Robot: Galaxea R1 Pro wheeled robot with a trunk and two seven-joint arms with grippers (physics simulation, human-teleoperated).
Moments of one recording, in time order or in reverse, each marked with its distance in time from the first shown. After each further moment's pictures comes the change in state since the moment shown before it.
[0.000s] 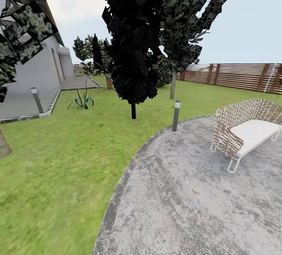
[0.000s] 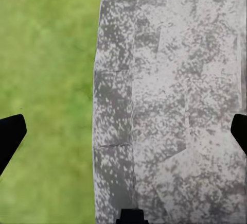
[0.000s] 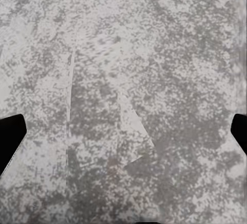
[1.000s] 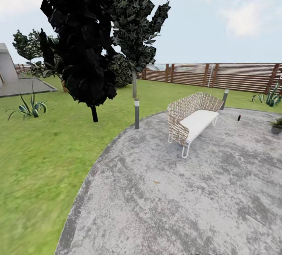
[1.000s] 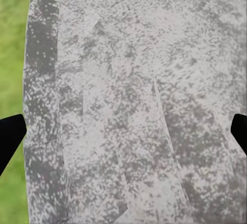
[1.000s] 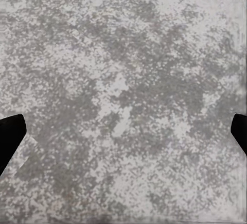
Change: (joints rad) left arm -0.006 0.015 0.054 0.064 -0.006 -0.226 0.000; right arm 0.001 -0.067 -0.172 0.064 0.005 -0.097 0.003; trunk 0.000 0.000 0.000
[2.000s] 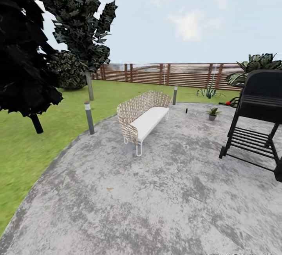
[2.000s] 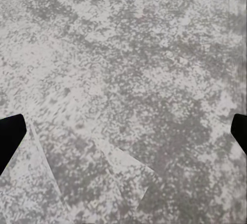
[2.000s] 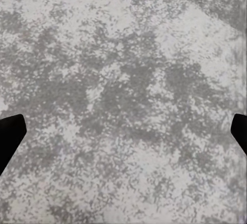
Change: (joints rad) left arm 0.000 -0.002 -0.007 0.029 -0.006 -0.002 0.000; right arm 0.000 0.000 0.000 0.002 -0.003 0.000 0.000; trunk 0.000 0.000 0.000
